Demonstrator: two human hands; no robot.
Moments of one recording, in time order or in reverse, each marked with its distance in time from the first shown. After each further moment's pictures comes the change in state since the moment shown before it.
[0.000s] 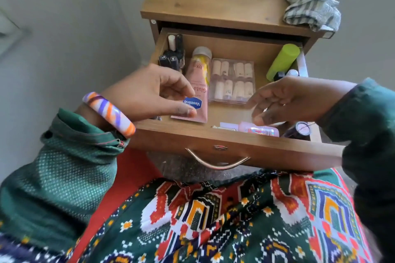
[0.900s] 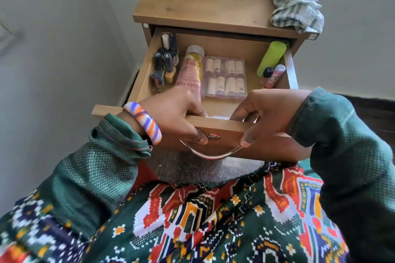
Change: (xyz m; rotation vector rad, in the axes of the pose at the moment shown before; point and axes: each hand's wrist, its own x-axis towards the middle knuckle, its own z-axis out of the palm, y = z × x) left_hand 0.010 0.005 0.038 0.371 -0.183 0.037; right_hand -0.003 -0.018 0.021 -0.188 -0.106 -0.048
